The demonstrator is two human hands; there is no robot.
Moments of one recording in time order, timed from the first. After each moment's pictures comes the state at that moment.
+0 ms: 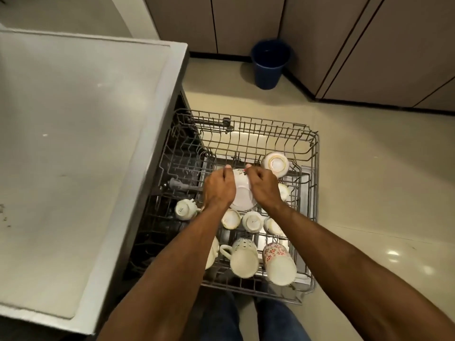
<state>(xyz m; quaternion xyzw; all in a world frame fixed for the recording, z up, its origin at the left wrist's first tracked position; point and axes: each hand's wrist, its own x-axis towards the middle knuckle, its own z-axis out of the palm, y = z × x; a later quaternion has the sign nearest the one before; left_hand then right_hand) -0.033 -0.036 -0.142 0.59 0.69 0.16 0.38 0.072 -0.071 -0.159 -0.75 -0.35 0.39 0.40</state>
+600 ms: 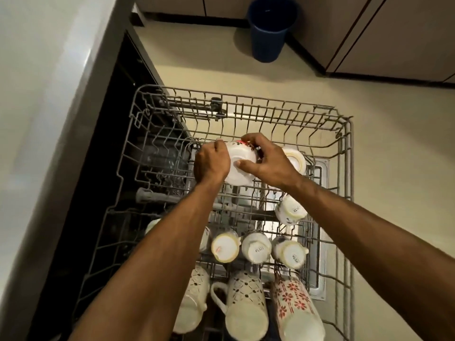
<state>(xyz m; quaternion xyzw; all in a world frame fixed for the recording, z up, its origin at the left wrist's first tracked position) 0.012 0.078 -0.269 0.56 0.73 0.13 0.36 0.138 0.016 -0.257 -0.66 -0.52 0.43 0.33</state>
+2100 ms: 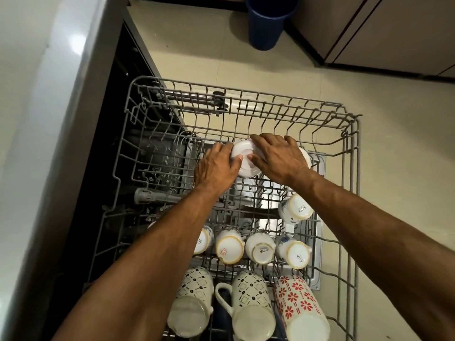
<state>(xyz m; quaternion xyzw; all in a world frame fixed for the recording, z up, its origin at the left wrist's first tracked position) -0.014 0.078 -0.297 0.81 0.53 0.02 0.26 0.157 0.032 -0.284 -0.71 -0.68 0.20 -0.06</state>
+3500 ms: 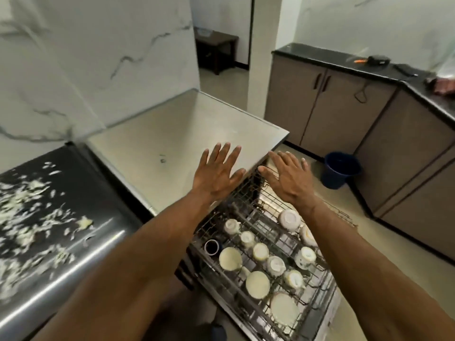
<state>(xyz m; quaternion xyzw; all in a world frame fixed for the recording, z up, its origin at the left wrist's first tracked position) -0.197 -0.111 0.074 0.74 0.67 0.04 -0.02 0.014 -0.084 0.071 -0.57 -0.81 0.06 0.13</state>
